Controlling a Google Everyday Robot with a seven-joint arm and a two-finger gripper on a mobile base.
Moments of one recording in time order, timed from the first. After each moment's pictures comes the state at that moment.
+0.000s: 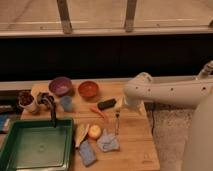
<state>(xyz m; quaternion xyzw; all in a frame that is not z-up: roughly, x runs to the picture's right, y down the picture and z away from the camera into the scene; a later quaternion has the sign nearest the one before) 0.127 0.124 0.801 -0.18 0.19 0.75 0.61</state>
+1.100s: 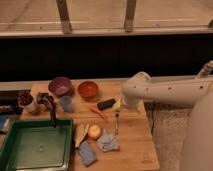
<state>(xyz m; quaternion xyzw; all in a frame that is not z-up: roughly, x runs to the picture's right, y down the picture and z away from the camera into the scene) 0.107 0.126 0.806 -0.21 0.18 0.70 0.66</state>
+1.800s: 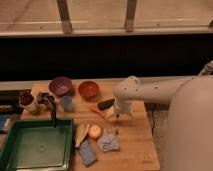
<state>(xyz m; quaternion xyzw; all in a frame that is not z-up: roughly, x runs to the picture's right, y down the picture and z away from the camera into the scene) 0.084 0.168 0.832 -0.27 0.21 0.66 0.67</state>
